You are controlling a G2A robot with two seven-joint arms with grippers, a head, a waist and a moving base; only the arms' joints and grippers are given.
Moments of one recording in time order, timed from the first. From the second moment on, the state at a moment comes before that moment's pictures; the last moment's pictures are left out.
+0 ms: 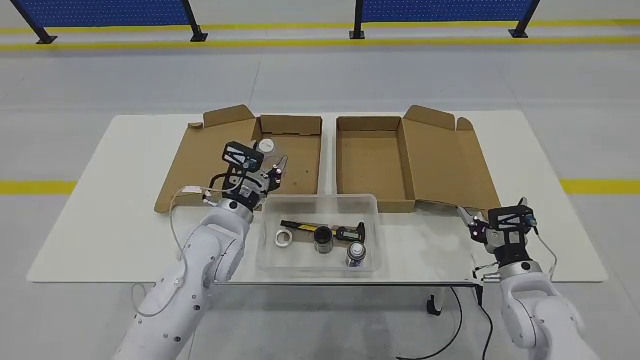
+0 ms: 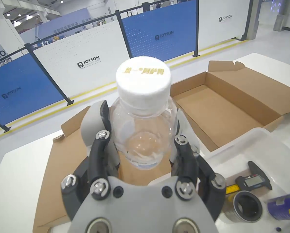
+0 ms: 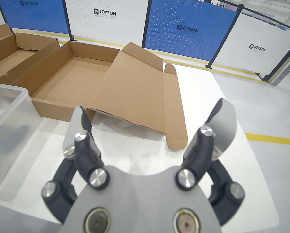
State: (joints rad) left arm 1.27 -1.15 -1.17 -1.70 1.33 0.05 -0.14; right arm -1.73 -1.15 1.60 -1.80 -1.33 0.00 0.00
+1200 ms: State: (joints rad) left arm 0.87 -1.31 -0.92 -1.03 1.20 0.20 -0.07; right arm -1.73 -1.15 1.60 -1.80 -1.33 0.00 0.00
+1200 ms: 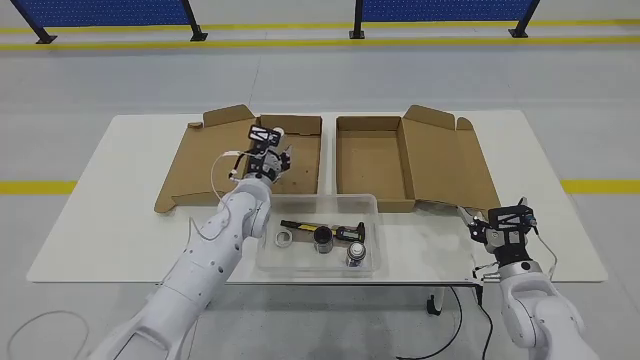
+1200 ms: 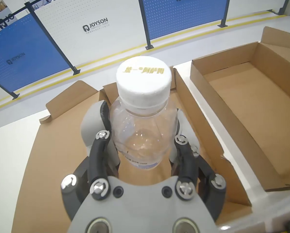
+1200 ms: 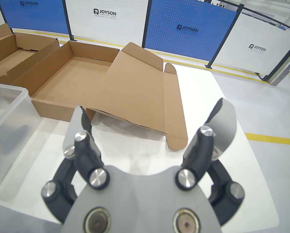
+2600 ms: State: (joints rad) left arm 0.99 -1.31 -1.07 -1.25 1.39 0.26 -0.11; right arm -1.73 -1.15 1.60 -1.80 -1.33 0.00 0.00
